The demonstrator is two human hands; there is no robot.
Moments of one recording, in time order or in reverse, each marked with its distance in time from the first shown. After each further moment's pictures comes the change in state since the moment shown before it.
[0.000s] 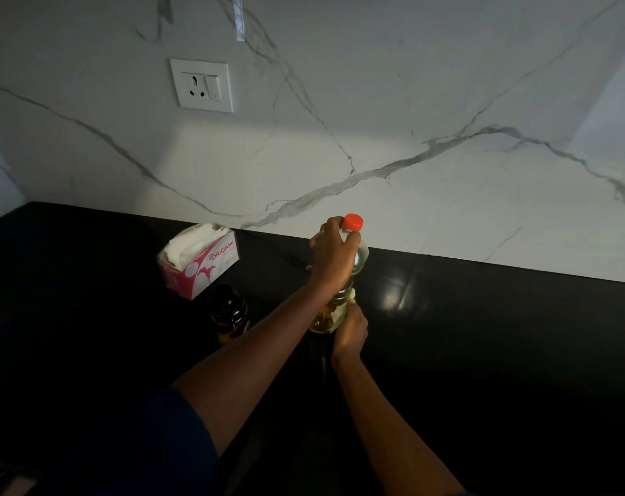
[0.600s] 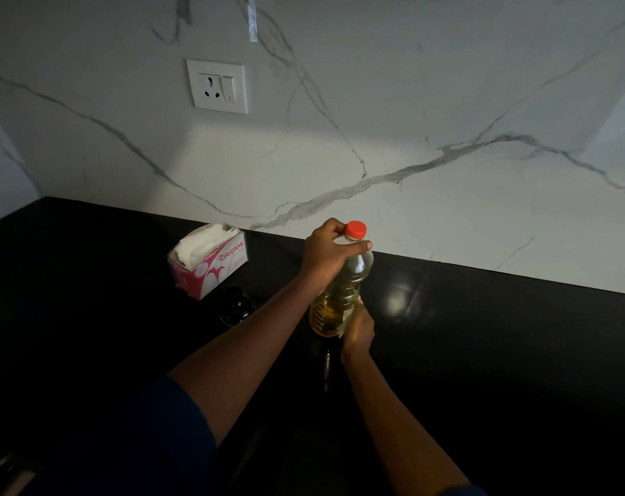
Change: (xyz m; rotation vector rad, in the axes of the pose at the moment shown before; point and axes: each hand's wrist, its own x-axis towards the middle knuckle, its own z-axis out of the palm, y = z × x) left_hand 0.014 -0.010 -0.027 -0.053 -0.030 0.022; right_hand 0.014 -0.001 0.007 -0.033 -0.029 0.077
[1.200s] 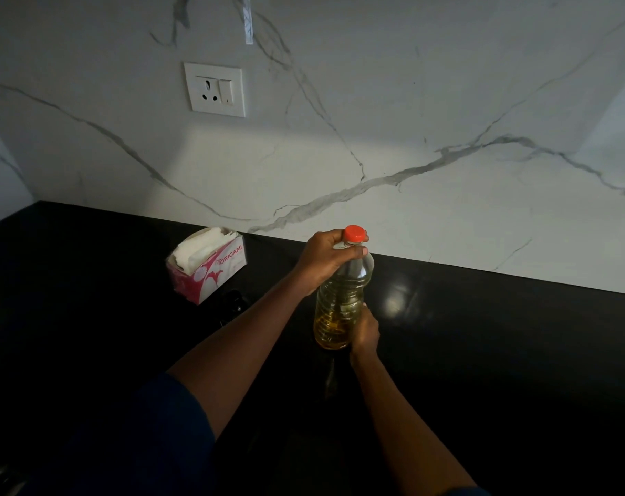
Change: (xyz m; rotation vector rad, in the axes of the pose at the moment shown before) left_hand 0.010 -0.013 -0.011 -0.118 -0.265 0.040; right_hand 0.008 -0.004 -0.007 -0.079 -0.025 -0.014
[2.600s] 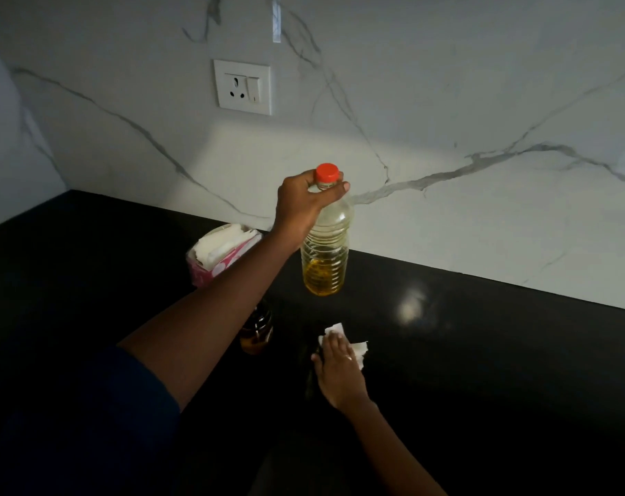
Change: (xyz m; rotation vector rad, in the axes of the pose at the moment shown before) left_hand 0.016 0.047 -0.064 0.007 0.446 0.143; right_hand -0.016 0.070 0.005 -1.402 -0.457 -0.668
